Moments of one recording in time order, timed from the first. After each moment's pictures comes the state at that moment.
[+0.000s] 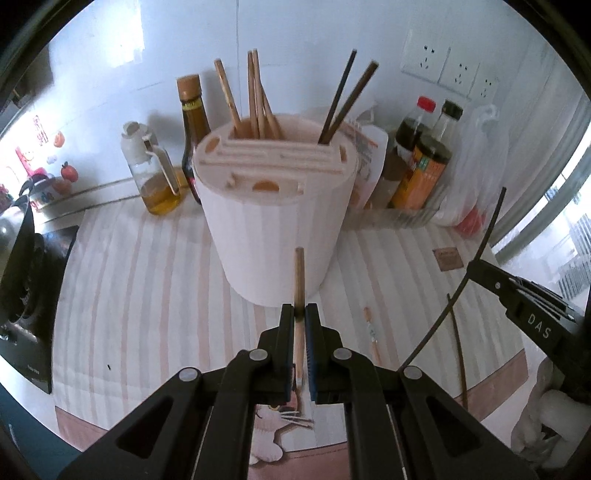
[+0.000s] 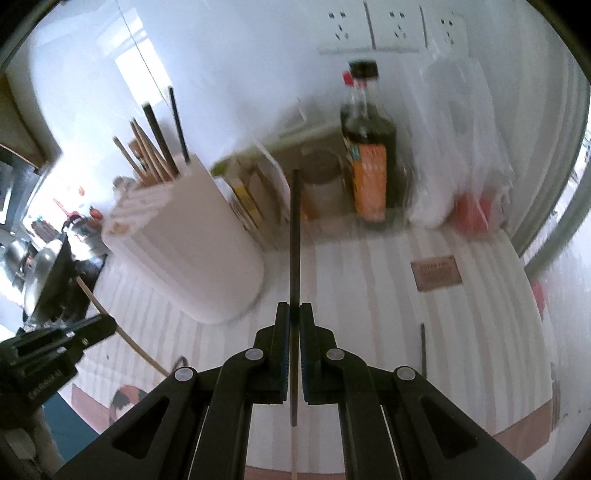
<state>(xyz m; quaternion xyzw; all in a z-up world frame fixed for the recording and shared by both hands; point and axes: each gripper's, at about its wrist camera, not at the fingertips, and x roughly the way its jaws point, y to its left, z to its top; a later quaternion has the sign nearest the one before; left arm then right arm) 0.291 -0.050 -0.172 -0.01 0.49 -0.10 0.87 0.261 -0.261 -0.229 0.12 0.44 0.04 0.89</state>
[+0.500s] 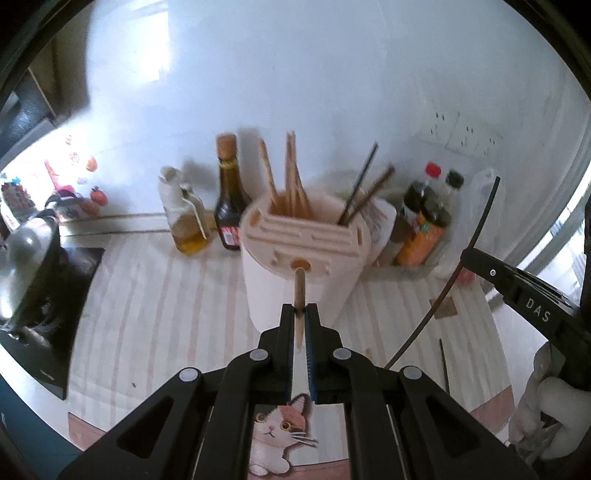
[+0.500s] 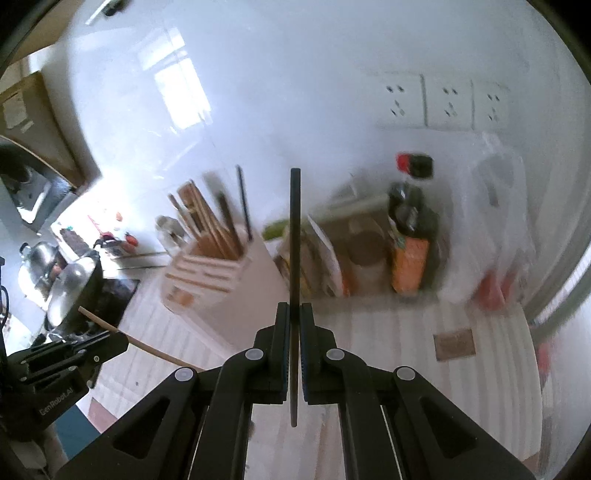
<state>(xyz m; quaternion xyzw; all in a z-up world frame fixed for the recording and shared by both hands) 0.287 -0.018 -0.107 -0.04 0.43 -0.07 0.90 0.288 -0.237 -0.151 0.10 0.38 0.10 0.92</state>
